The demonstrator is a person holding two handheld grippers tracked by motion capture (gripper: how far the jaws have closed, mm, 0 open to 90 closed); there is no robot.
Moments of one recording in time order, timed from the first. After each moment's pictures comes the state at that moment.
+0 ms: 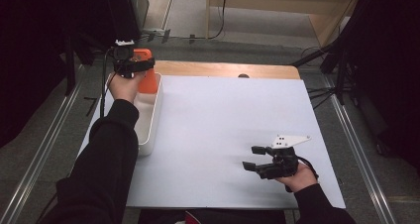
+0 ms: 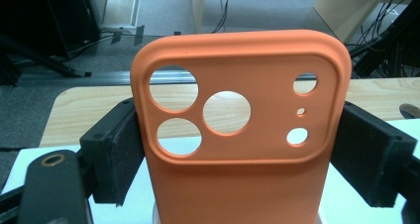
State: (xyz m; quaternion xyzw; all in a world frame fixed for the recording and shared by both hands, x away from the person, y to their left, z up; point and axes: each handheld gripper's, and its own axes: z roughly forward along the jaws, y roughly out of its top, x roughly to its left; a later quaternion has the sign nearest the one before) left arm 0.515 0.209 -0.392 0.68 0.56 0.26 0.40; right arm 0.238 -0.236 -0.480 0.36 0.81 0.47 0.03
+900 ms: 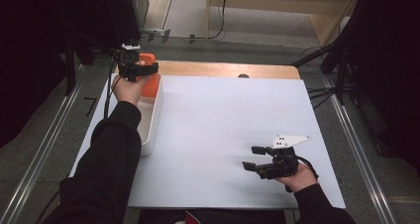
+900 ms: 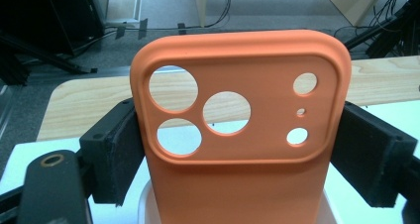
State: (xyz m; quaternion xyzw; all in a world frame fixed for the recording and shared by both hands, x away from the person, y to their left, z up) left arm 0.516 0.199 -0.407 0.70 0.55 0.27 0.37; right arm 0.238 -0.236 -0.480 0.36 0.81 0.47 0.03
